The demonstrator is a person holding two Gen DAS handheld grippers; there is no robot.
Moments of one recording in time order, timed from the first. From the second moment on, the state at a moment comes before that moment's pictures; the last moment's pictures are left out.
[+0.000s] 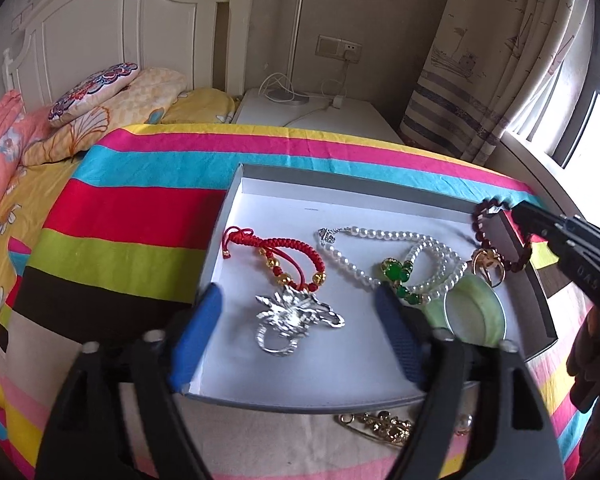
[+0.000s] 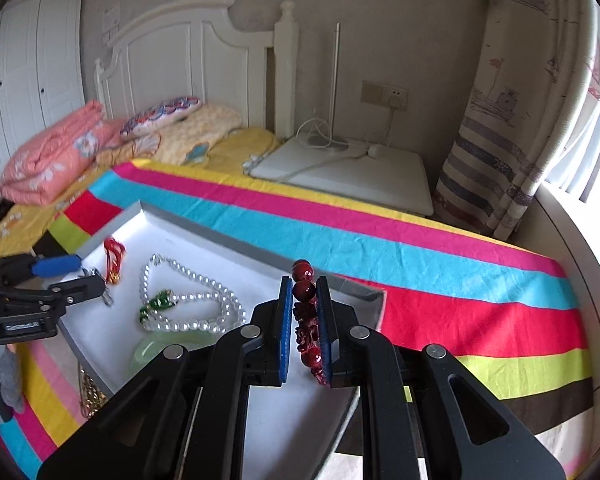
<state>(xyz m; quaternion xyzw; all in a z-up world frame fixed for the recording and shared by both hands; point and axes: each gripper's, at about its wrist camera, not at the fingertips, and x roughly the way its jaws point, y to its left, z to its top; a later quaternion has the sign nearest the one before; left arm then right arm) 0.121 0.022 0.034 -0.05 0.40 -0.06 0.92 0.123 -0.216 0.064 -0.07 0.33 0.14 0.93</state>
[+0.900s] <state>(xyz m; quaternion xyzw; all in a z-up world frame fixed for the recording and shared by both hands) -0.016 0.054 0.048 -0.09 0.35 -0.07 0.93 -0.011 -0.241 0.059 0.03 0.32 0.20 0.92</state>
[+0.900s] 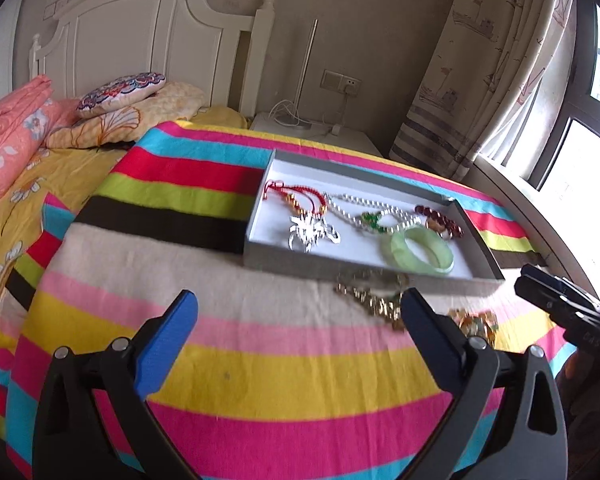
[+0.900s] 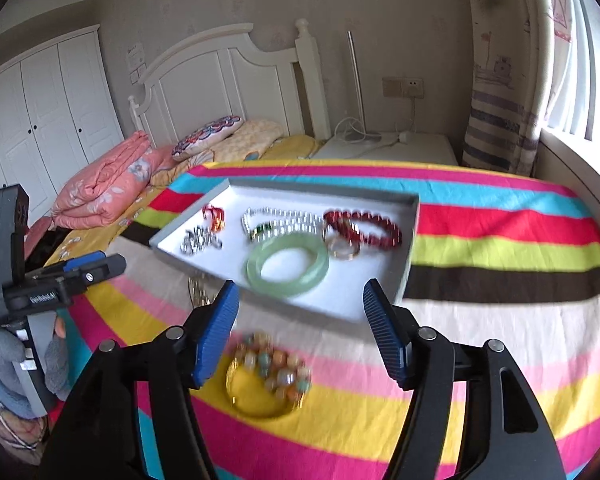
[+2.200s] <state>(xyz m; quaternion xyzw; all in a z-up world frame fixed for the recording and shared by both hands) -0.032 0.054 0.029 -0.10 0.36 -0.09 0.92 -0.056 -0.286 0.054 0.09 0.29 0.20 0.93</state>
